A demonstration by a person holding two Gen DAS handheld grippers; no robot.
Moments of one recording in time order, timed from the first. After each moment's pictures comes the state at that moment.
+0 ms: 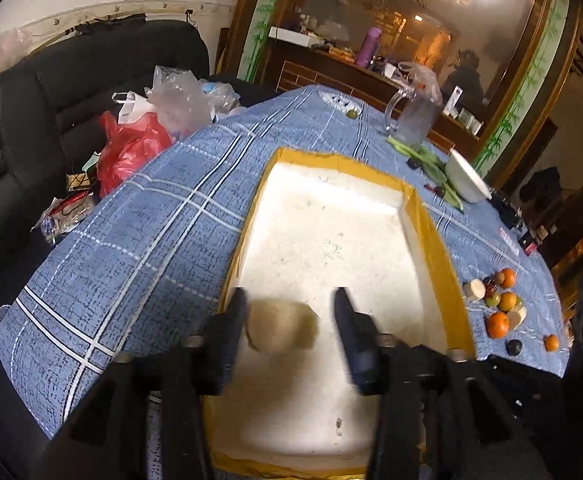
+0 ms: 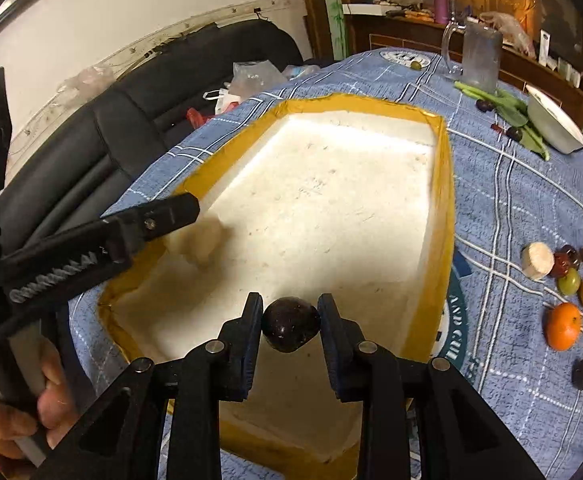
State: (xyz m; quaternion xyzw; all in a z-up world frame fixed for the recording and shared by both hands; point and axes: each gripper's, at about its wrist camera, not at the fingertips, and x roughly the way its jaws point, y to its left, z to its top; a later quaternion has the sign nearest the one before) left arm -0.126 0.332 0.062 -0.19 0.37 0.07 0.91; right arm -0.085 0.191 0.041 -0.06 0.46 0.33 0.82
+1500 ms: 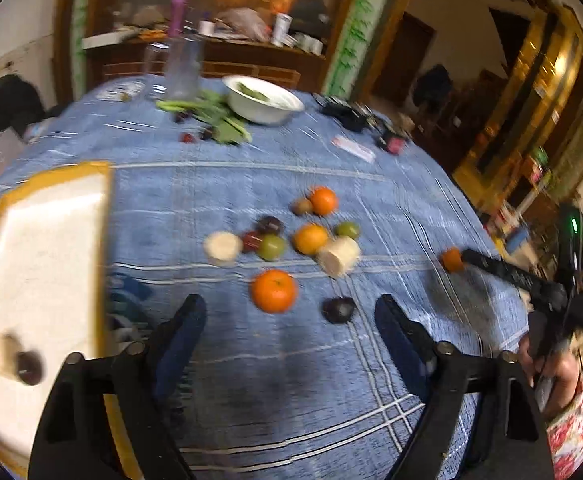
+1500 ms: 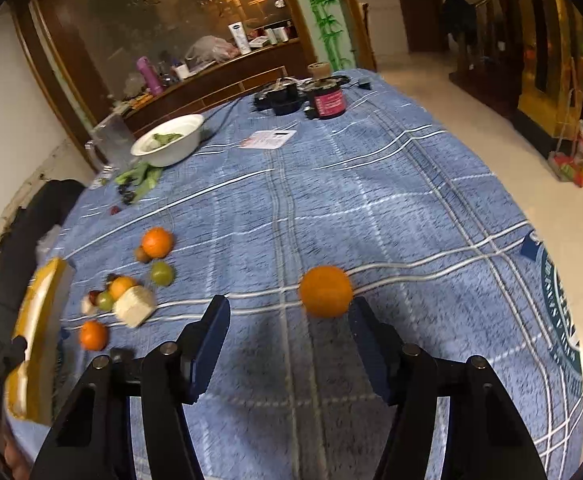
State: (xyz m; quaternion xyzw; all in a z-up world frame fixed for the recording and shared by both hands) left arm -0.068 0.075 0.077 -0.05 0.42 -0.17 0.89; right arm -0.055 -0.226 0.056 0.15 0.42 -0.01 0.90
